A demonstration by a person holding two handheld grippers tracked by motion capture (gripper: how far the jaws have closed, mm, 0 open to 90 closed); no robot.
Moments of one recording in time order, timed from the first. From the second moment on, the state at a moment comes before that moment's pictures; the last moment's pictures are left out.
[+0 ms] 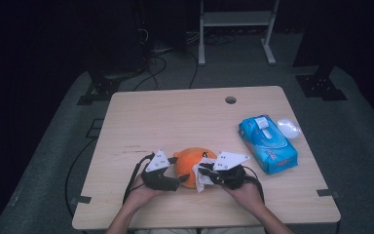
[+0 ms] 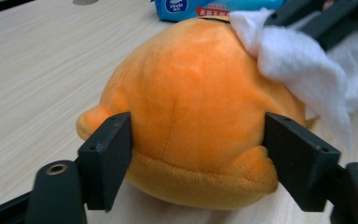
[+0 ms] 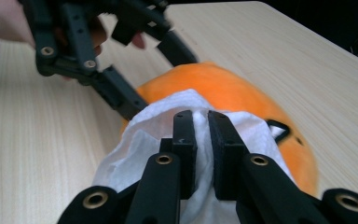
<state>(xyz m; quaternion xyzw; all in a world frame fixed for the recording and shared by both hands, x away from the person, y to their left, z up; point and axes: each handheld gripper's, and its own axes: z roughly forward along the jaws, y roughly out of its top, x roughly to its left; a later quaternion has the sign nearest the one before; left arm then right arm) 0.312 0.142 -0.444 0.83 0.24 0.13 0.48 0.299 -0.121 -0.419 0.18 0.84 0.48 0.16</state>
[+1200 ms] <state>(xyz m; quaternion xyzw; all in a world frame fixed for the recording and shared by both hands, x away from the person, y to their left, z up) 0.311 0.138 -0.445 0.84 0.24 0.14 0.48 0.311 -0.145 -0.425 0.23 0.82 0.50 0.16</state>
